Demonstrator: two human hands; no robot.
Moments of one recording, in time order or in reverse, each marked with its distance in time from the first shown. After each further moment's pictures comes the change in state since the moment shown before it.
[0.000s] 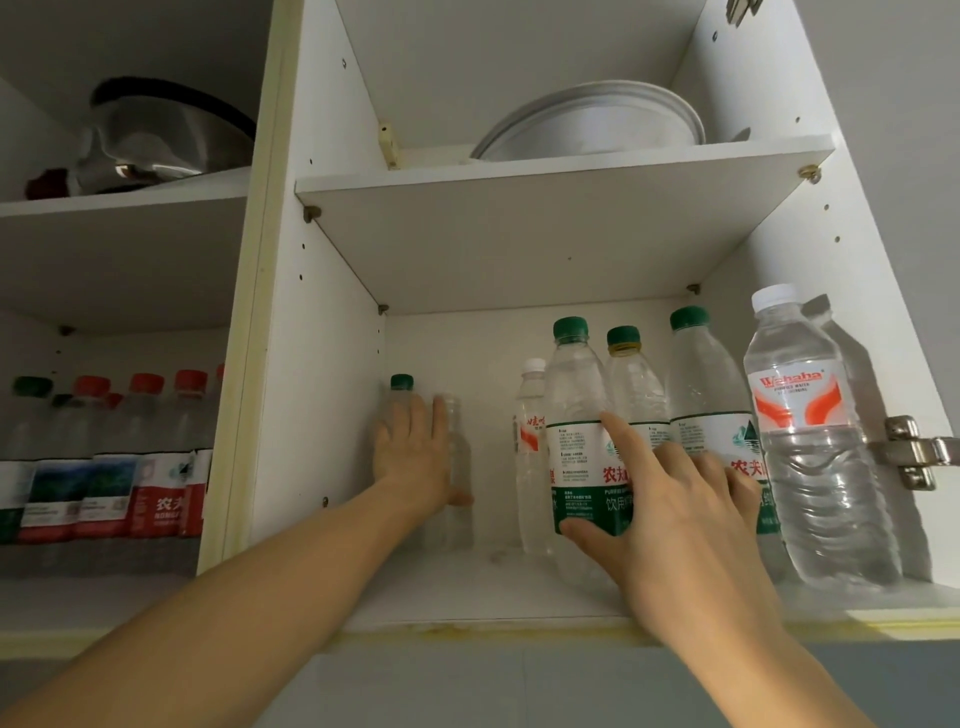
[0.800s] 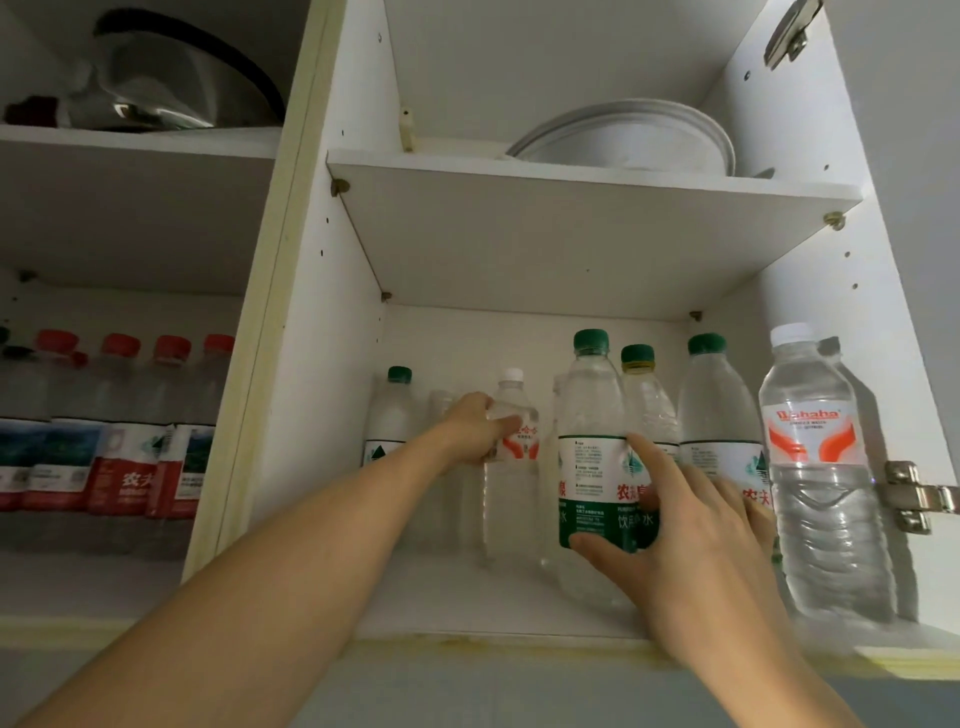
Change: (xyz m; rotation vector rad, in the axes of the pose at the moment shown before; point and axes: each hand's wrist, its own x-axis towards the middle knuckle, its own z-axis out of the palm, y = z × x) left_hand 0.037 0.030 -0.027 -1.338 -0.261 0.086; right_hand 0.004 -0.001 -0.001 0.016 -0.052 0.047
